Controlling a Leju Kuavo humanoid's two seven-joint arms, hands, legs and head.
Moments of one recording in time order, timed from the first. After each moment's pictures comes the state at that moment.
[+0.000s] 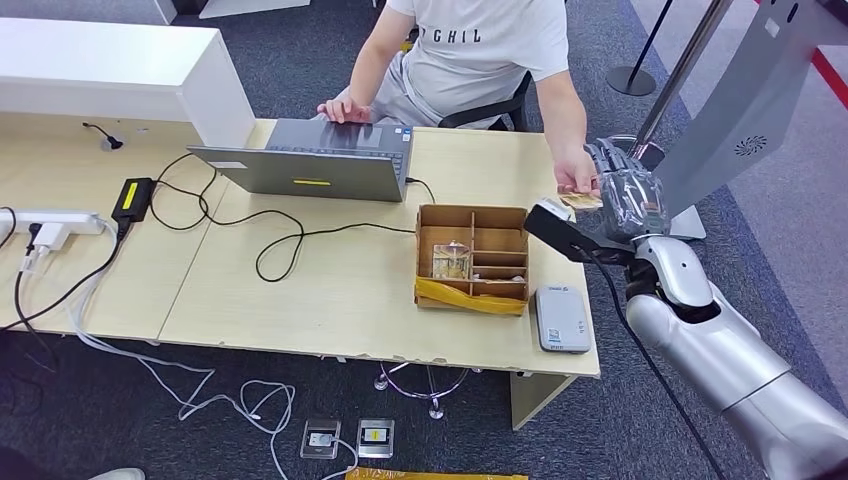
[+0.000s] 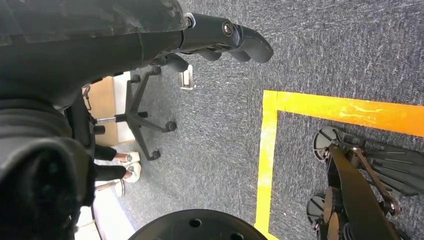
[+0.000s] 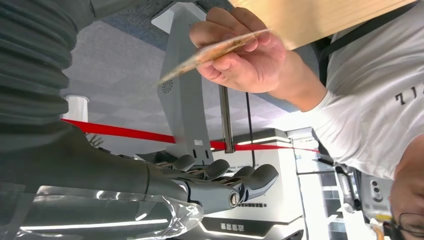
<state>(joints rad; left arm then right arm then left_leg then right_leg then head) -0.10 0.11 -0.94 -0.24 1.08 0.21 0.04 -0.89 -0.43 0.90 -1.12 0.58 -0.18 0.28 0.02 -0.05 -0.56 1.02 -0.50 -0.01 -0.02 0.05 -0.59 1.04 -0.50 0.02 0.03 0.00</state>
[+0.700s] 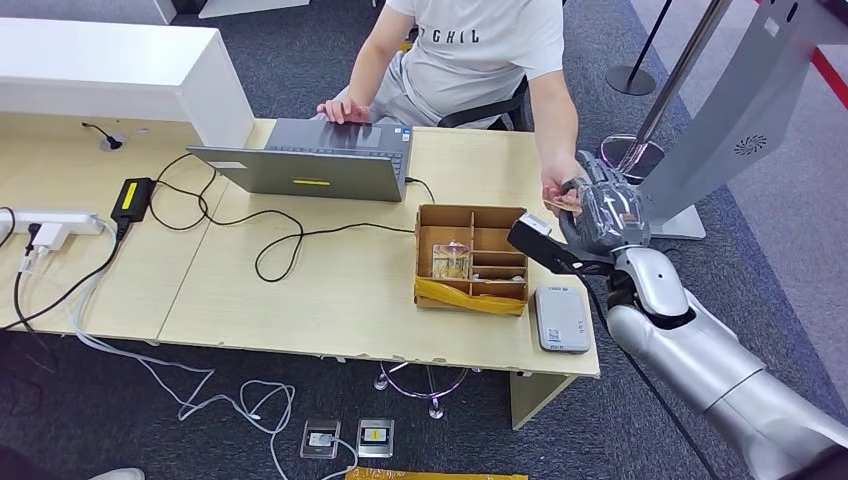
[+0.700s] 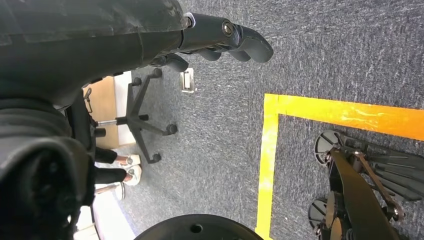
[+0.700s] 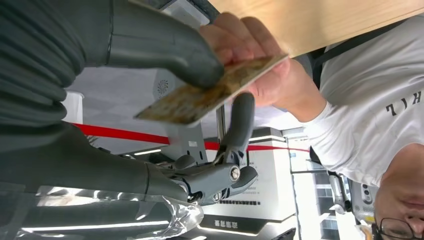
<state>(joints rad) -0.10 0.11 -0.95 -0.24 1.08 0.22 0.04 -0.91 -0.40 1.01 -1.04 0.56 -0.28 0.28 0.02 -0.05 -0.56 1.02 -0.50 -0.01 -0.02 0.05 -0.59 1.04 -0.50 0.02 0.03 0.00</state>
